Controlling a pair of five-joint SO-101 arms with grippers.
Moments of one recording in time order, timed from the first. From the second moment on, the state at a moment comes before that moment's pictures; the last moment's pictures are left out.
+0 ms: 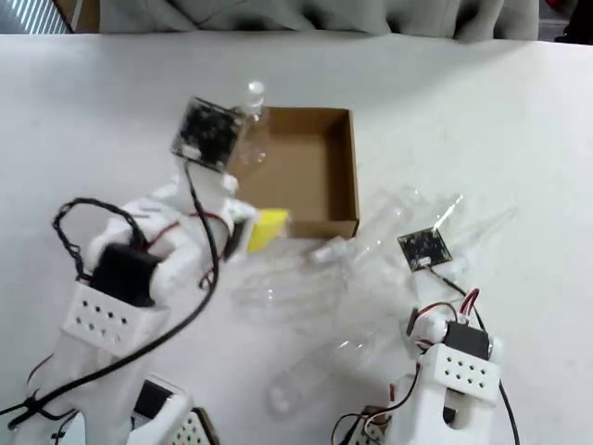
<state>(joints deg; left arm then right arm) 17.4 -44.5 31.6 68.8 0.1 16.0 -64.3 83.3 58.2 36.7</state>
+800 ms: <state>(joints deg) 49.9 -64.4 60.3 65.9 -10.7 17.4 -64.3 83.3 57.1 36.7</state>
